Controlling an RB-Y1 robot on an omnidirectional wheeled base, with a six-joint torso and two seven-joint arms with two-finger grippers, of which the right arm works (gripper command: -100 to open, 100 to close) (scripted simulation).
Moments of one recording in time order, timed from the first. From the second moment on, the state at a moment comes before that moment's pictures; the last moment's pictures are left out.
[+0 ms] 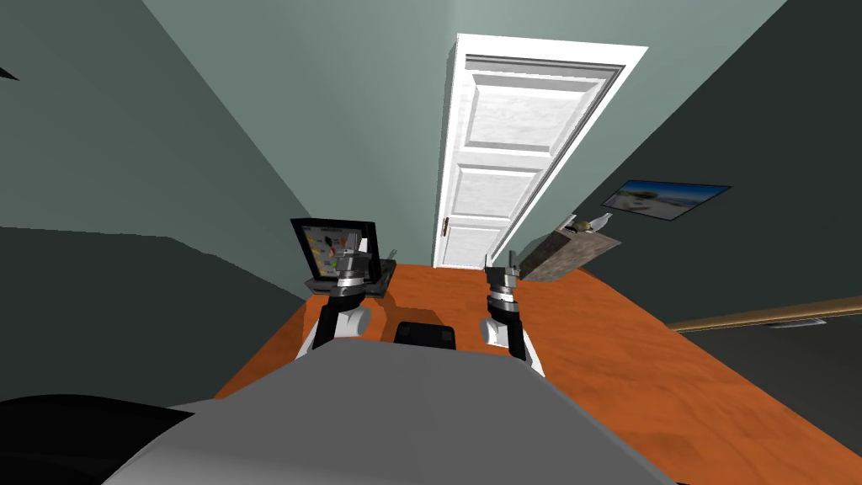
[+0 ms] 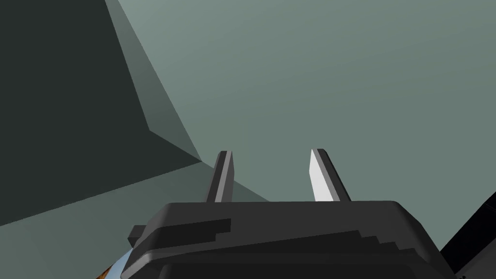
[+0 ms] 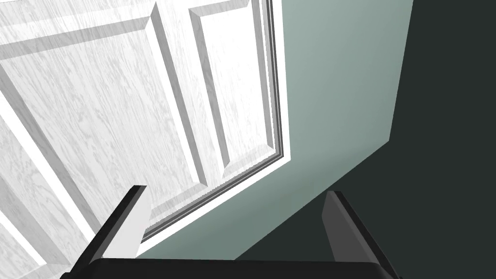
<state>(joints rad) 0.43 -0.07 0.04 -2.01 -0.04 -0.59 -0.29</state>
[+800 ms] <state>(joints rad) 0.39 -0.11 0.07 -1.86 -0.11 -0.61 -0.46</state>
